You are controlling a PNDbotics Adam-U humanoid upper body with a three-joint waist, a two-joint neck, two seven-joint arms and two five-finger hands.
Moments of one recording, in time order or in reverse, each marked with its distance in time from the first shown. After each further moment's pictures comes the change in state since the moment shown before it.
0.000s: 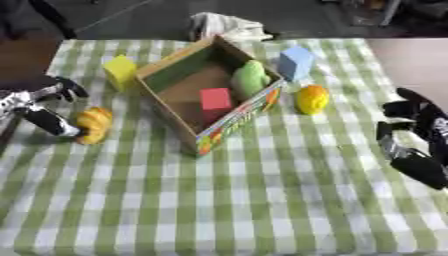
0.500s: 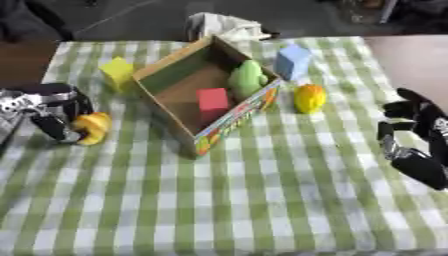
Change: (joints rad) left arm -0.005 0.002 0.012 -0.129 0.033 -0.003 -0.027; right arm 0.000 0.000 0.000 0.006 0.000 0.001 -0.001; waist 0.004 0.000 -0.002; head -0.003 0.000
